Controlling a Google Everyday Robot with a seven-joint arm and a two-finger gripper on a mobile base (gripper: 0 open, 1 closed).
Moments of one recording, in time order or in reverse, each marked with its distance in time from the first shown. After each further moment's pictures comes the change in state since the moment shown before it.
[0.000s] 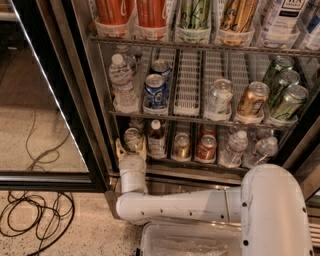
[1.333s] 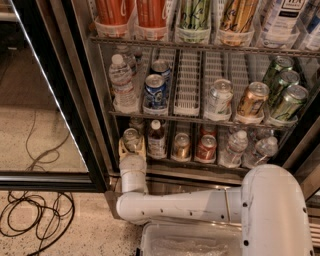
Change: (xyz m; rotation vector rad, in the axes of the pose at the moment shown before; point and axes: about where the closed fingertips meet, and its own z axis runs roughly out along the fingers) arm 0.001 -0.001 0.000 0.004 0.004 0.003
